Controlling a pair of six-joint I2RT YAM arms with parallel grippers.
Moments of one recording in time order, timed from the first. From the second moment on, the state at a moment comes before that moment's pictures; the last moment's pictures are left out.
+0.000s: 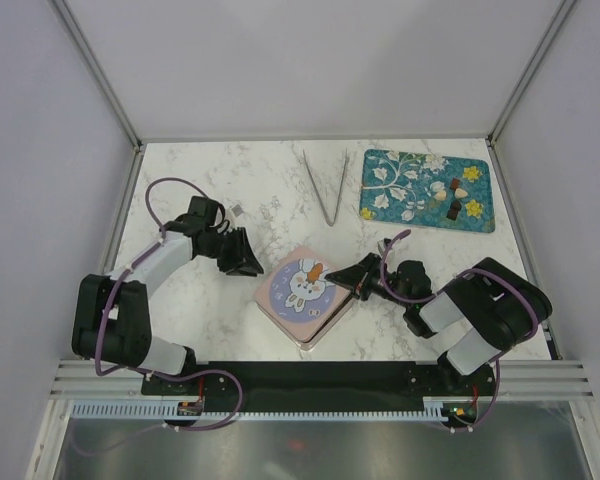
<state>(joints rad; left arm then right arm) -0.20 1.44 0.87 -0.58 0.57 -0.38 0.57 1.60 0.17 1.27 -0.44 1.44</state>
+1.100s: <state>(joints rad) -0.35 1.37 0.73 -0.42 0.66 -0.49 0.57 1.22 0.14 0.82 -0.31 1.22</state>
